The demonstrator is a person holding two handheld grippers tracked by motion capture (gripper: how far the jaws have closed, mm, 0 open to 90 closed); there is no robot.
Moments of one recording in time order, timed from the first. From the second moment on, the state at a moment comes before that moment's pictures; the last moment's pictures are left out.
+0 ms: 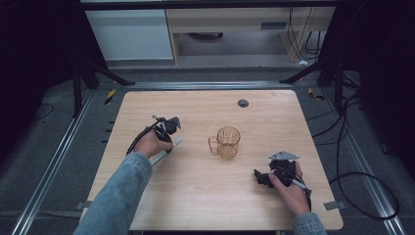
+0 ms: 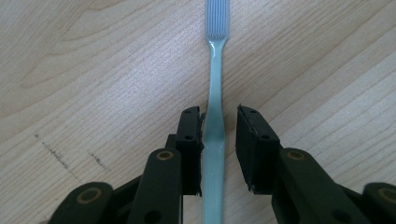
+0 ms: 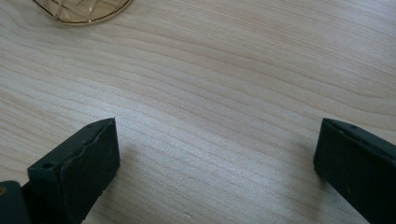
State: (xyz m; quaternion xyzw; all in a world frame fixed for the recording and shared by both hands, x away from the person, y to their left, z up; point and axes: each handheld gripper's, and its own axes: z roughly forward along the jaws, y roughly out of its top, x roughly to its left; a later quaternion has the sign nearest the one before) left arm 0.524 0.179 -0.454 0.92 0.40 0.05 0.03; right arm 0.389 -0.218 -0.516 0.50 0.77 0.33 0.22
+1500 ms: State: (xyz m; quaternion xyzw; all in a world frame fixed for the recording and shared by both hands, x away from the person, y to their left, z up) left arm 0.528 0.184 -0.462 0.91 0.40 0.03 0.03; right arm 0.389 -0.218 -0.515 0.49 0.77 0.33 0.22
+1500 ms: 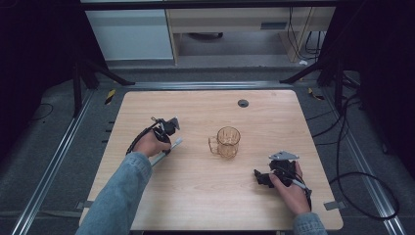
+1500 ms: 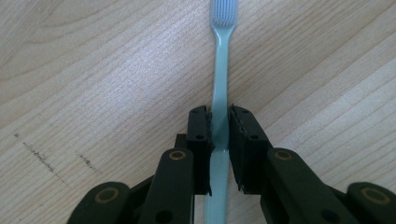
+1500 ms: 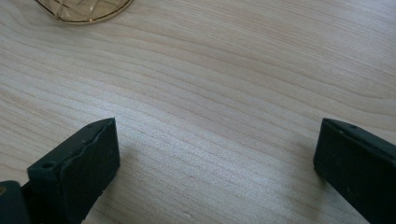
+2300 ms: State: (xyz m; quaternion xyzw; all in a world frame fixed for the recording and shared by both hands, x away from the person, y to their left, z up) left arm 0.512 0.185 -0.409 0.90 0.40 0.07 0.13; right arm 0.388 -0.217 -0.515 0.50 0.77 0.33 0.21
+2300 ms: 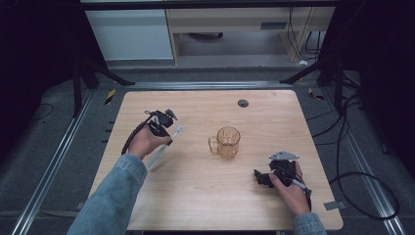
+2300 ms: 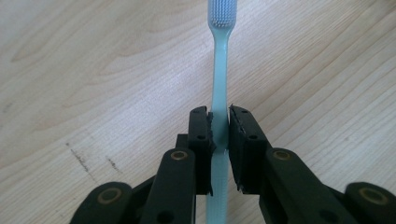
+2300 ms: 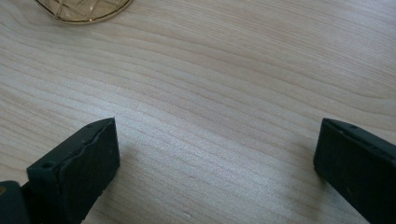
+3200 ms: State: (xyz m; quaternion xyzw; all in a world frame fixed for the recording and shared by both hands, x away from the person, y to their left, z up) left arm 0.502 0.167 -0.367 0.88 0.40 0.09 0.23; right arm 0.388 -0.217 -0.515 0.50 0.77 0.33 0.22
